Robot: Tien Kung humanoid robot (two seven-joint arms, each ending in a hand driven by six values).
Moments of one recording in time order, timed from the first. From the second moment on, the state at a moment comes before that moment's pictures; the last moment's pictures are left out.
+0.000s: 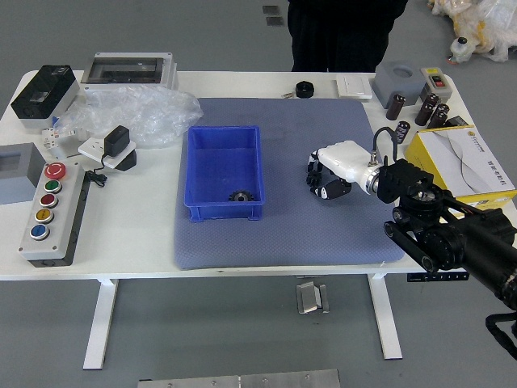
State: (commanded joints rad) left arm -0.09 0.11 -0.83 -0.18 1.09 -0.12 0.18; right arm 0.77 -0.19 0.61 0.66 -2.12 -0.11 0.15
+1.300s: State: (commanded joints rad) left arm -0.09 0.12 -0.83 -0.18 1.09 -0.12 0.18; right arm 0.78 -0.21 0.62 0.67 -2.13 -0.18 0.14
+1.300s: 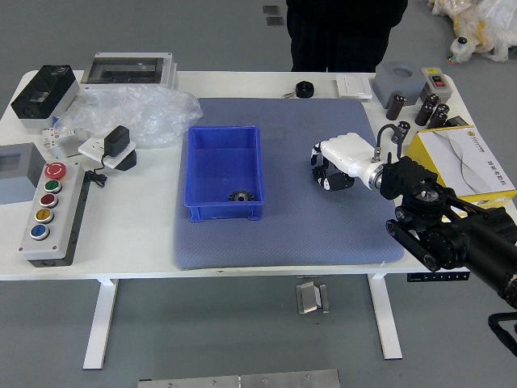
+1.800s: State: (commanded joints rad) left arm -0.09 0.12 -0.82 -0.18 1.08 -0.12 0.18; right arm 0.79 -0.25 0.64 0.73 -2.14 -0.17 0.13
